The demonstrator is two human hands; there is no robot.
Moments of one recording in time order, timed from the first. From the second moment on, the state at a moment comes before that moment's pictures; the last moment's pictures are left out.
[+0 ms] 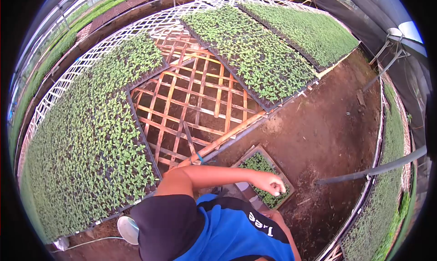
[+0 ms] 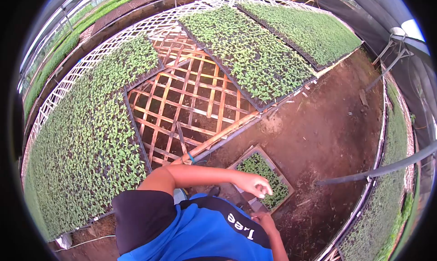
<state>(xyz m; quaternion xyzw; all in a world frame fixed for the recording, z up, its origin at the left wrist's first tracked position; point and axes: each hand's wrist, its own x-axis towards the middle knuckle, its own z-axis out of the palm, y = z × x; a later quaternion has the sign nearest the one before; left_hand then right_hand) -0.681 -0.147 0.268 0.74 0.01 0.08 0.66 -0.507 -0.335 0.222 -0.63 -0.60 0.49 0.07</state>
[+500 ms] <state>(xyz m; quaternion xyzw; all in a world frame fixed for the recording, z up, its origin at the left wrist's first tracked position) -0.796 -0.148 0.207 0.58 0.25 0.07 0.77 -0.523 -0.339 0.176 -0.64 -0.38 0.67 0.03</state>
